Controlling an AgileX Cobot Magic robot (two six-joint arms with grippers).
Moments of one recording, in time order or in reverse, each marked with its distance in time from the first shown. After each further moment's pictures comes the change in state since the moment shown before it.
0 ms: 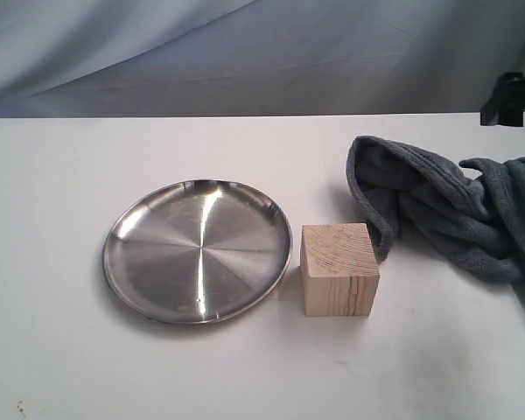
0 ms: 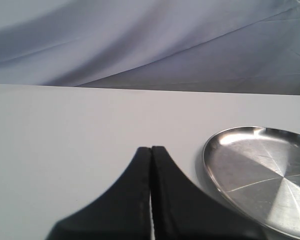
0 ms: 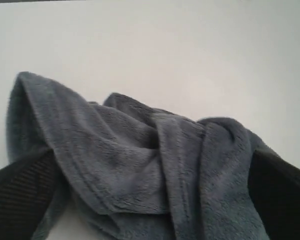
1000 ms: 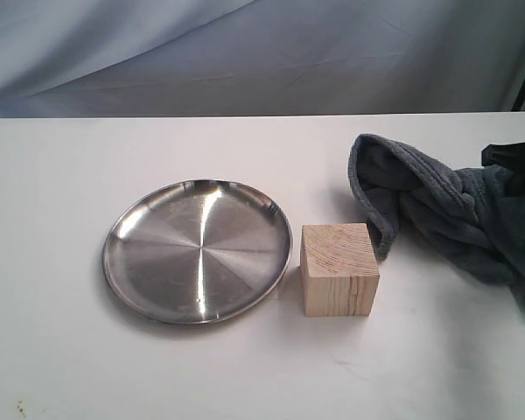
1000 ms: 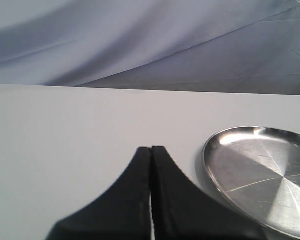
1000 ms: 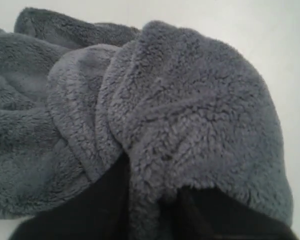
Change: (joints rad) left arm 0.000 0.000 0.000 0.000 0.000 0.000; right arm -0.075 0.244 0.002 -0.020 0.032 0.108
